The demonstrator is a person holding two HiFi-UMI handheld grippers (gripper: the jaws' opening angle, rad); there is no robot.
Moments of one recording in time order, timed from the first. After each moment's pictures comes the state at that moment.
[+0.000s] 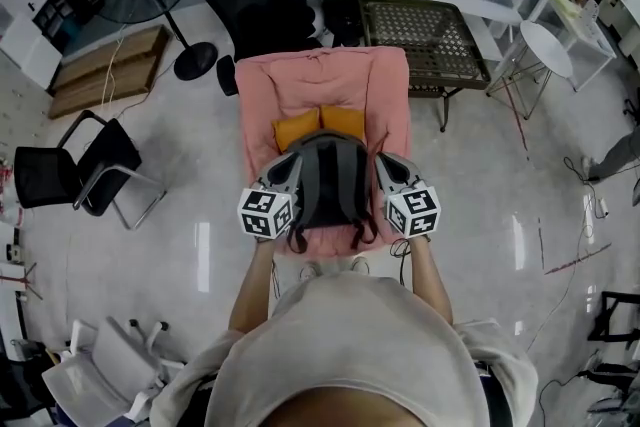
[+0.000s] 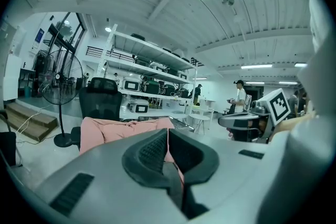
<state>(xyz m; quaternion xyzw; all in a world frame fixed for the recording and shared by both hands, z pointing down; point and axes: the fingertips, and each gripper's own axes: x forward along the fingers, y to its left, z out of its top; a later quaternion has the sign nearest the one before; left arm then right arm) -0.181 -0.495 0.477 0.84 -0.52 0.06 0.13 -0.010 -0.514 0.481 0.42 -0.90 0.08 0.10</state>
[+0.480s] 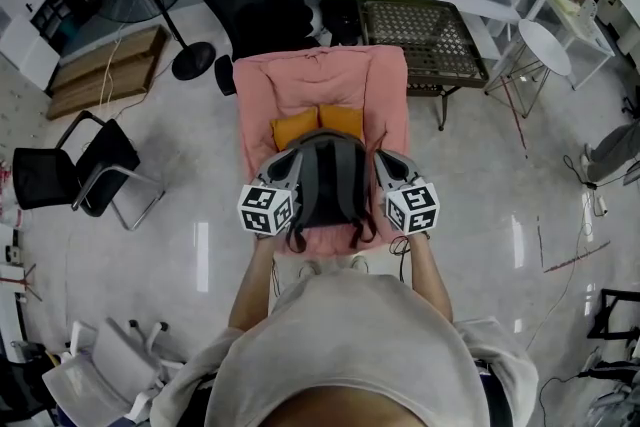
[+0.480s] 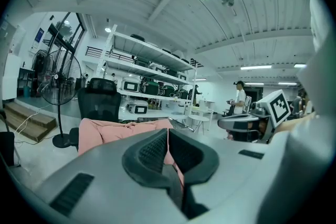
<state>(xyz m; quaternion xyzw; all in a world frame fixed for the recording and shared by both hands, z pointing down) -0.178 -0.500 0.474 0.85 -0.52 0.06 0.13 -0.010 -0.517 0.482 0.42 -0.90 0.08 0.10</state>
